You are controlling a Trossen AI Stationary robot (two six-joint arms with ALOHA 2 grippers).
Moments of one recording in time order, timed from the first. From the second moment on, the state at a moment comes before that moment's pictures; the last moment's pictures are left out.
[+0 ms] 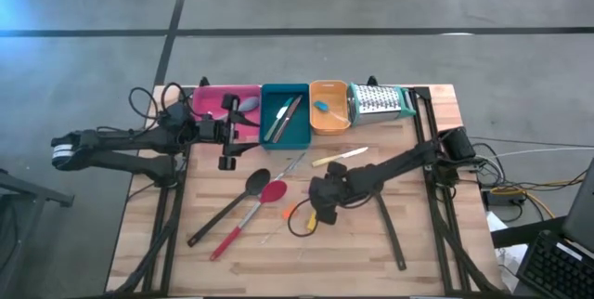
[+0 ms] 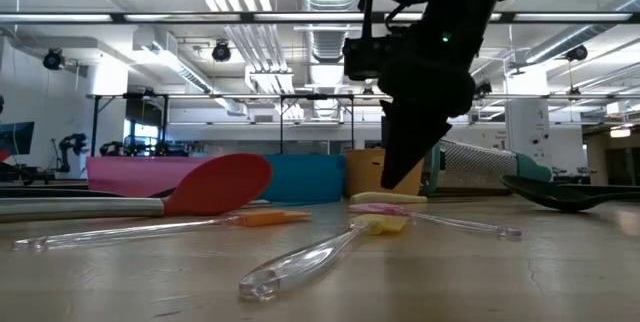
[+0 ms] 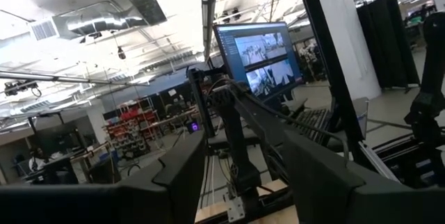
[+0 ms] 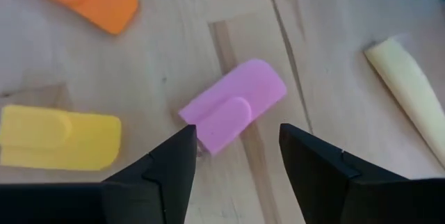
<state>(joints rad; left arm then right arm) 0.20 0.89 0.62 0.63 0.36 0.26 0.24 1.89 1.21 -0.55 0.27 0.49</state>
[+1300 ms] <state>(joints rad) 0.20 0.89 0.62 0.59 0.36 0.26 0.17 1.98 1.12 -0.33 0.16 0.49</state>
